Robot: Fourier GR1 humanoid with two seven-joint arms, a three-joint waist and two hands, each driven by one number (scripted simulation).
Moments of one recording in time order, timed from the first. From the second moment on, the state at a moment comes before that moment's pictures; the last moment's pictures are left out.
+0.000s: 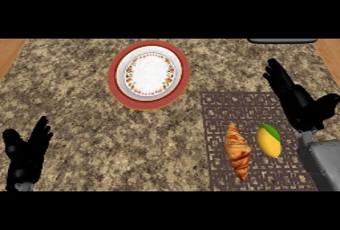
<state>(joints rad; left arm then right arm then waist) 0.05 0.54 -0.20 -1.38 0.41 0.43 0.14 -0.31 -0.42 0.13 -1.36 -0.27 -0.02 -0.01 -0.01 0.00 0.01</state>
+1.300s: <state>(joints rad) -0.25 0.56 -0.18 -1.59 0.33 0.21 0.02 -0.04 -0.41 0.30 -1.73 0.02 -0.11 -0.32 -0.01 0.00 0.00</state>
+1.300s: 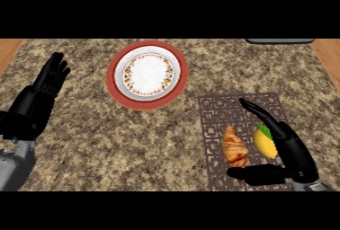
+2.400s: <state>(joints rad) -0.28 0.52 -0.15 -1.59 0.29 0.16 0.06 -0.21 -0.83 0.36 -1.93 0.18 0.41 0.56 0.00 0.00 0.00</state>
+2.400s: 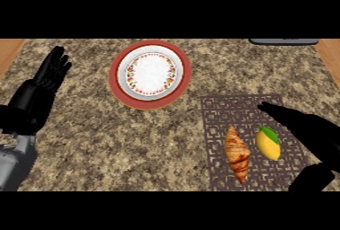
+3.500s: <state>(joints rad) -0.27 0.41 -0.04 -1.58 0.18 0.05 0.08 -0.21 -0.61 0.33 -1.60 0.55 0.51 0.44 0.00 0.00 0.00</state>
